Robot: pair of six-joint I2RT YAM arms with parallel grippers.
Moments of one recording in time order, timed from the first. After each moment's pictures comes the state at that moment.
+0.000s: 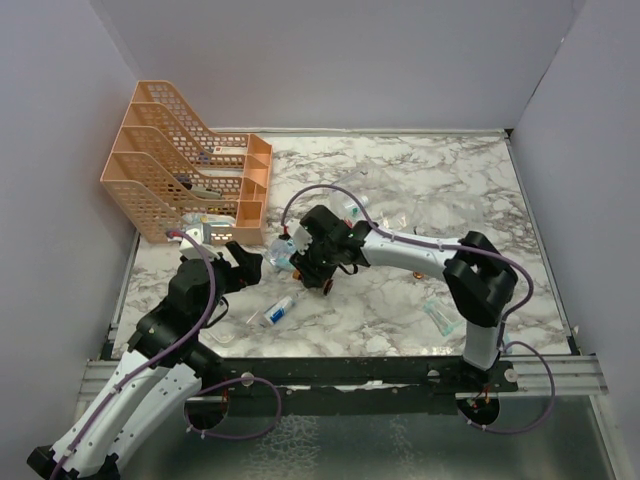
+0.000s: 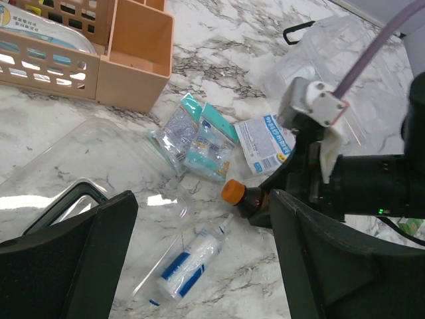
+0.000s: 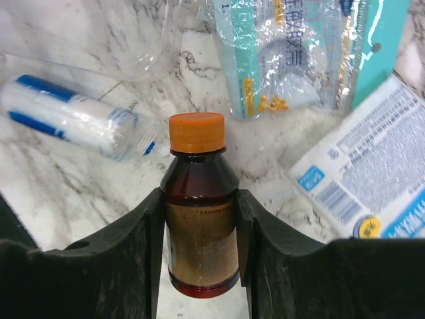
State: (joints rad) left arm -0.58 0.42 0.57 -0.53 -0.32 -0.64; right arm 0.94 1.91 1.35 -0.43 -0.21 -0.11
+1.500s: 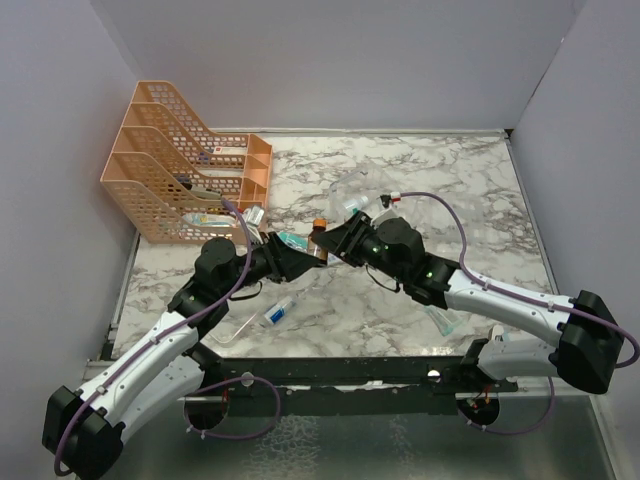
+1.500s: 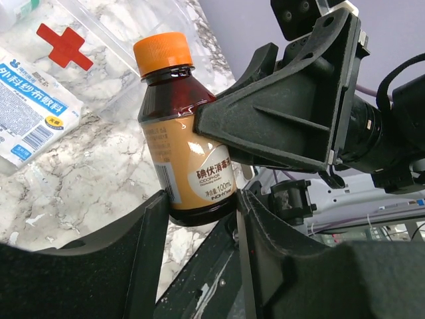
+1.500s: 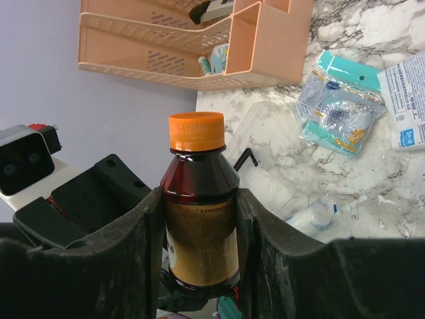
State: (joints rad) left arm -0.58 0.75 0.48 0.14 0.41 -0.86; right arm 0.93 1.24 0.80 0.19 0.12 1.16
